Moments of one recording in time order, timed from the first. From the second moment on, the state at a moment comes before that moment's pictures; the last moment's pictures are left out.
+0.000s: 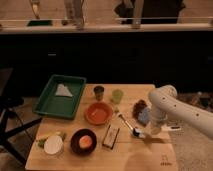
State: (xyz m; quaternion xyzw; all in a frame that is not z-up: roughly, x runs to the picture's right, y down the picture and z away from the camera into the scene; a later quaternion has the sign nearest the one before) arm 0.272 0.247 0.792 -0.44 0.02 0.01 0.90
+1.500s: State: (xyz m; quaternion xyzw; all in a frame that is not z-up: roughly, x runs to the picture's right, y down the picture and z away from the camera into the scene) arm 0.261 0.302 0.769 -0.44 0.11 -0.02 0.89
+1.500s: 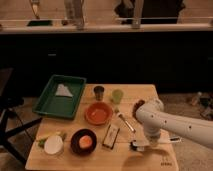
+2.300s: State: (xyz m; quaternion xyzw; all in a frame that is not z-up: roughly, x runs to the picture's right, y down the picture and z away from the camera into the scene) arm 0.267 0.269 0.798 -0.44 0.14 -0.02 0.89
